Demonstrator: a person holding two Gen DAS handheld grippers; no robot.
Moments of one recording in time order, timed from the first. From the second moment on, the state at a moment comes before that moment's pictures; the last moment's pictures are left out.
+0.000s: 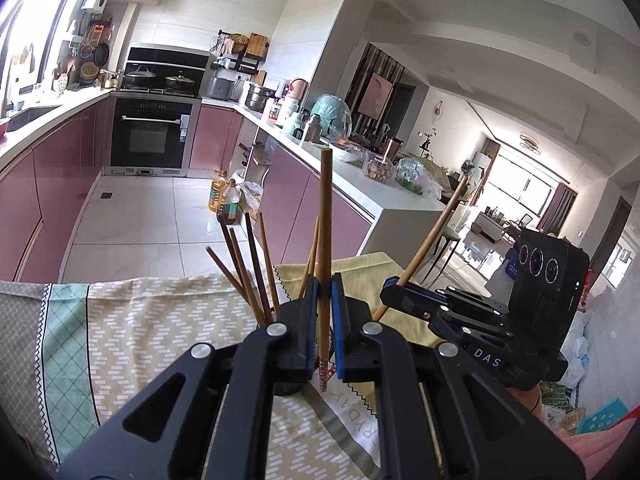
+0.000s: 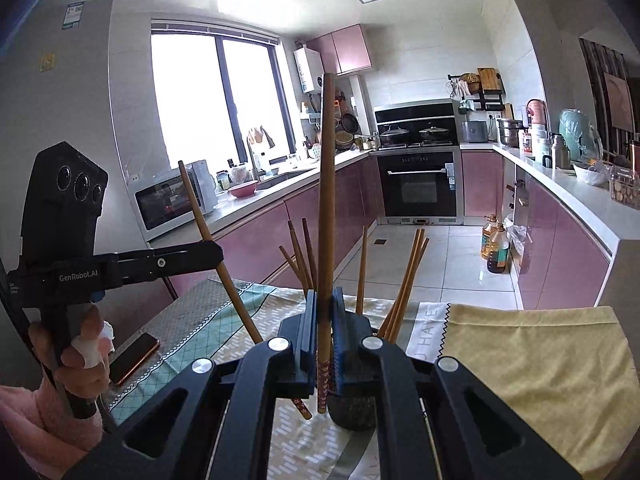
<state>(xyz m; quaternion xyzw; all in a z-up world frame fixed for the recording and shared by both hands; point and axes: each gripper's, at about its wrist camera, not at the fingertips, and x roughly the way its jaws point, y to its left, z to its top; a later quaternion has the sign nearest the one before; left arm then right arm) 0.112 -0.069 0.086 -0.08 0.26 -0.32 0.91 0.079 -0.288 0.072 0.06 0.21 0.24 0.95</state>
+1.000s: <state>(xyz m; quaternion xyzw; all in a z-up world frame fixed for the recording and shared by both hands) 0.131 -0.099 0.088 -0.03 0.27 -0.30 0.92 0.113 -0.282 0.058 0.05 0.23 0.22 0.95</state>
